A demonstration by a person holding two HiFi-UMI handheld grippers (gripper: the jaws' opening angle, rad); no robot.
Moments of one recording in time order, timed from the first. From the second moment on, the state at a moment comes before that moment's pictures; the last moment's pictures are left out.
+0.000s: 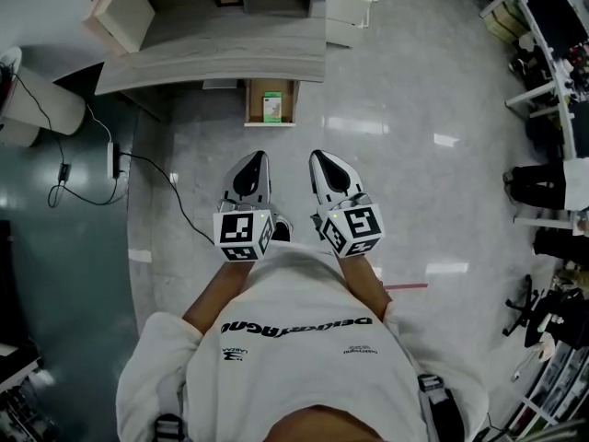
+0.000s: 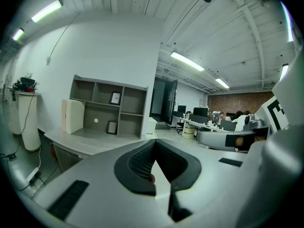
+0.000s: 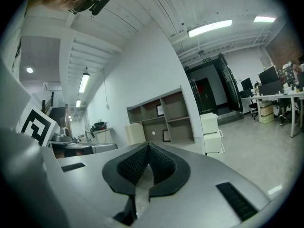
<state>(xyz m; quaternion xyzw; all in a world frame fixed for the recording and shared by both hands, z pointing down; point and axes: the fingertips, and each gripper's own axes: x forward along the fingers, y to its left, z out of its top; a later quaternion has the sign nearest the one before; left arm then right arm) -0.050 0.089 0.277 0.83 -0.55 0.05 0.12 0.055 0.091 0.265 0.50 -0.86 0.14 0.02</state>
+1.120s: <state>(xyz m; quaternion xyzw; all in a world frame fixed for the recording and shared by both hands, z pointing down) -0.065 -0.042 0.341 0.83 -0.52 0.10 0.19 0.039 -0.039 0.313 0.52 -0.83 0.19 0.06</state>
